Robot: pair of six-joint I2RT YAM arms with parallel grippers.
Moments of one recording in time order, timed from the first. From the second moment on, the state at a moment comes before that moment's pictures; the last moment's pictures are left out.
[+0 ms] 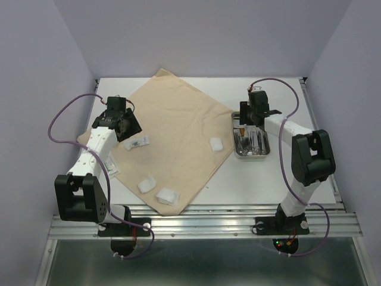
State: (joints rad) left arm -0.07 1.37 1.11 -0.64 -0.06 -0.51; right arm 0.23 1.81 1.22 -0.17 0.20 0.16
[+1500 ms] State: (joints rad) left arm -0.07 1.73 1.03 -0.46 -0.25 -1.17; right arm 0.23 1.57 1.18 -0.20 -0.03 0.22
